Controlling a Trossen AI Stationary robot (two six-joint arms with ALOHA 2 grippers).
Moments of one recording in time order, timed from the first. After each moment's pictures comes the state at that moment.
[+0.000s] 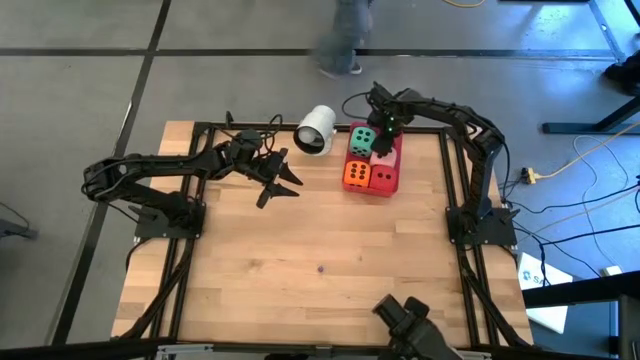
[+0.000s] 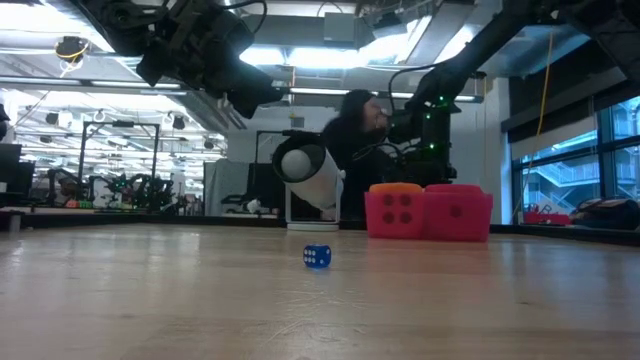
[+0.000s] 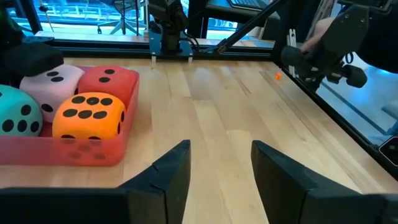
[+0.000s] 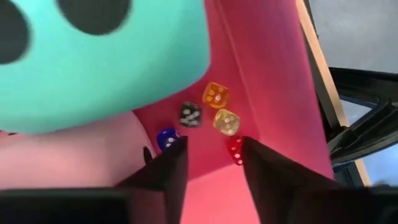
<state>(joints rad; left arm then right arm) 0.48 1.21 0.66 0.21 0.67 0.14 -0.82 1.98 1.45 -0.94 0.06 -0.31</state>
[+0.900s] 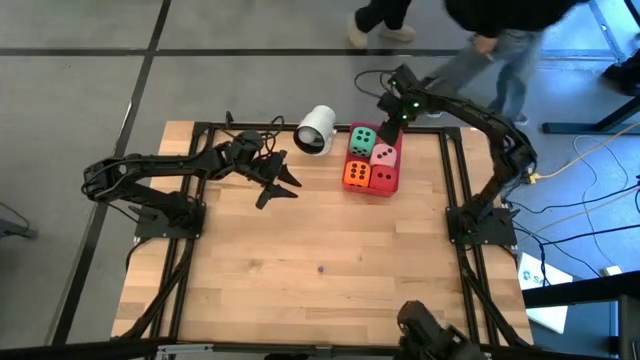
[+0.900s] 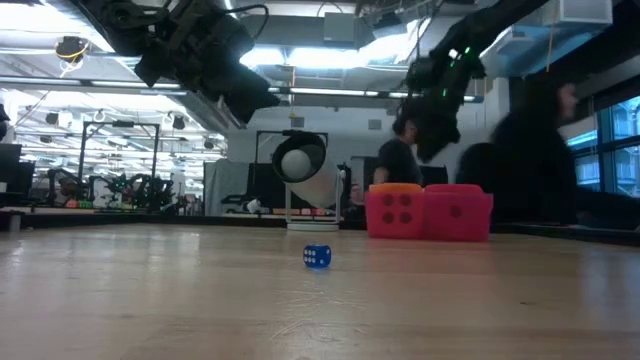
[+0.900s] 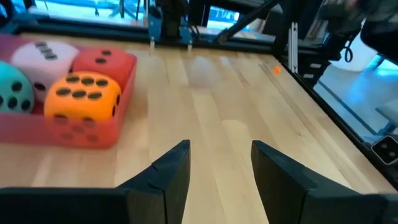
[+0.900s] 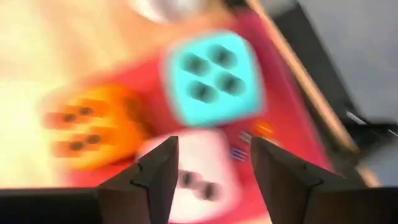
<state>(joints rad) 0.48 1.21 0.66 0.16 0.67 0.11 -0.85 1.69 1.45 -0.97 -0.25 -0.27</state>
